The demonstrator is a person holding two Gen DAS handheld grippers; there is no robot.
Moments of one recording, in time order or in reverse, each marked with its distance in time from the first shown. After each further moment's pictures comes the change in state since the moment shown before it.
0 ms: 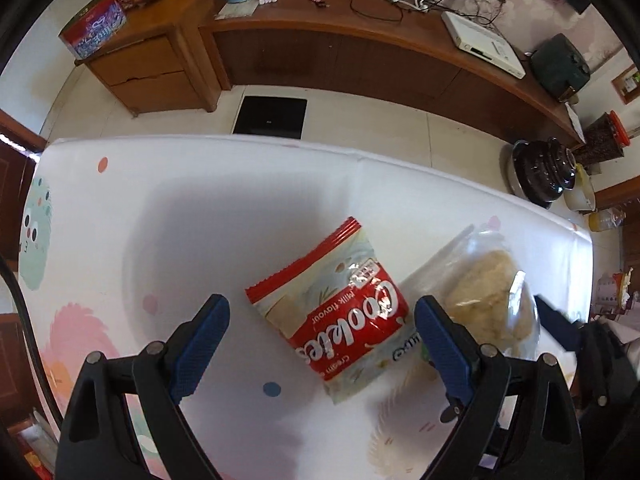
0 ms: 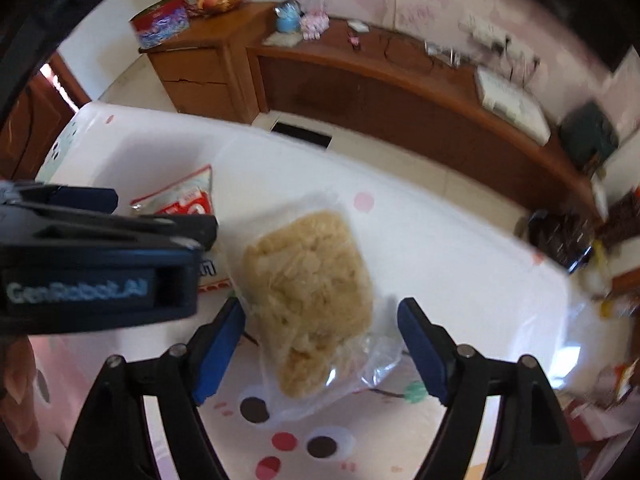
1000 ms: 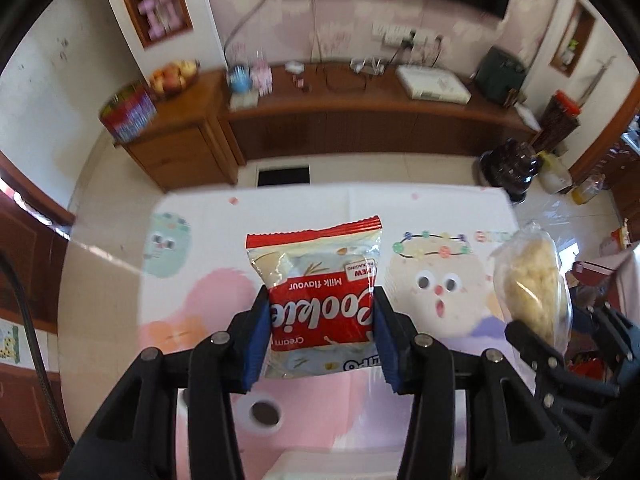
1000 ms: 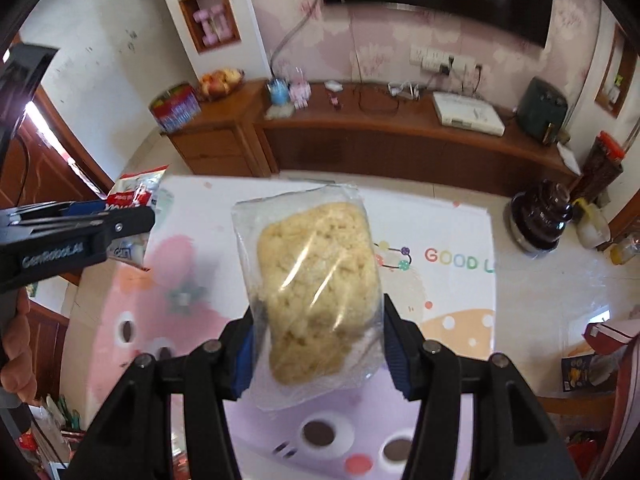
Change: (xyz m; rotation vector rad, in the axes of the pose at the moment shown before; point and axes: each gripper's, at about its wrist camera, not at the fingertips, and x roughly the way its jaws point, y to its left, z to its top) left arm -0.257 0.036 -0.118 0.204 -0.276 0.037; right arm -0.238 0.045 -0.109 0.172 -0.246 0.050
